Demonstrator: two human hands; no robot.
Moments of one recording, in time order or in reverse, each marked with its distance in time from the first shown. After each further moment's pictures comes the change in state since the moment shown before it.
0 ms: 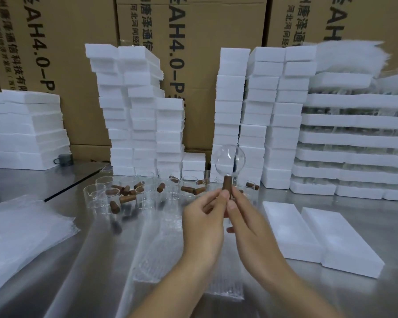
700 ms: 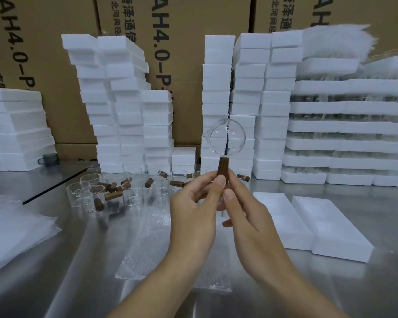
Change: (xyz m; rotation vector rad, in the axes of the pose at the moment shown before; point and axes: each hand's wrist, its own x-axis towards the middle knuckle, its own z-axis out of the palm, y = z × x) left_hand -0.006 0.002 0.008 -0.017 -0.078 0.125; right_hand -0.015 -0.009 -0.012 0.037 0.045 -0.136
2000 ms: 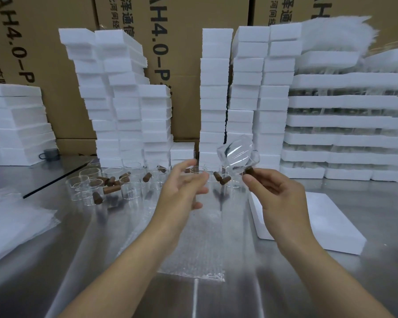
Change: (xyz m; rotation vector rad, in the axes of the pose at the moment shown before) left_hand 0.026 0.003 -0.027 0.154 -0.073 -0.180; right_hand 0.026 0.016 -0.054 0.034 0.331 0.117
